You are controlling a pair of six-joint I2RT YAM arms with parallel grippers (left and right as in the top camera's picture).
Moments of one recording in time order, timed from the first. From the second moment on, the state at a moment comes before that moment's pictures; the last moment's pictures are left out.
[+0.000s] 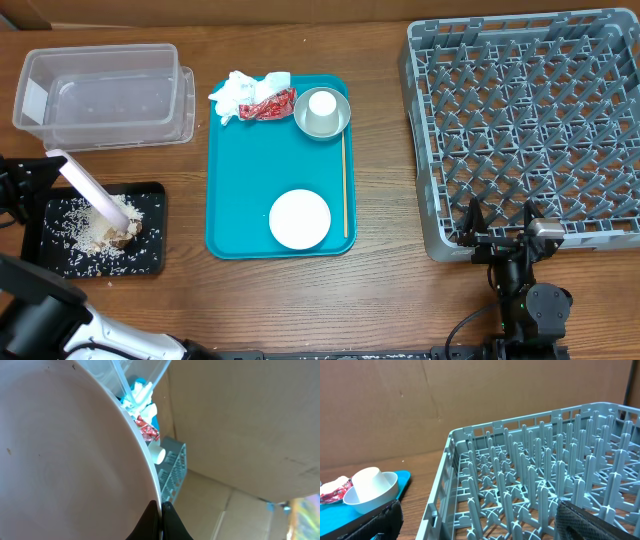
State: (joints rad) left arm 0.98 1.98 1.82 -1.66 1.10 0.10; right arm -0.01 0.01 0.02 -0.03 -0.01 0.18
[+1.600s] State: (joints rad) left arm -0.42 2.15 1.82 -1.20 -0.02 -0.55; right arm -0.01 0.01 0.02 -0.03 -0.01 0.18
